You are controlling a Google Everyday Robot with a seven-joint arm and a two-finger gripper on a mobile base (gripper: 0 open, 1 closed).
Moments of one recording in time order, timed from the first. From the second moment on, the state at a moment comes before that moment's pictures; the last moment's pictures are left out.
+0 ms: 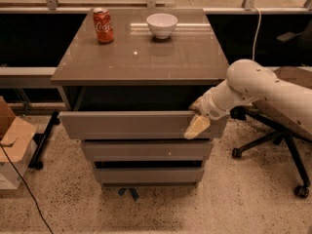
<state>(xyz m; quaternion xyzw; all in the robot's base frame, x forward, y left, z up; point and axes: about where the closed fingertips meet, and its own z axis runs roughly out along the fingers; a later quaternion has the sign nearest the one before) 0.637 -0.149 0.677 -0.58 0.77 0.11 0.26</state>
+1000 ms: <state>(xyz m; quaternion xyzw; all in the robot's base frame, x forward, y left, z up) 0.633 -0.142 0.656 -0.61 0.75 0.12 0.22</state>
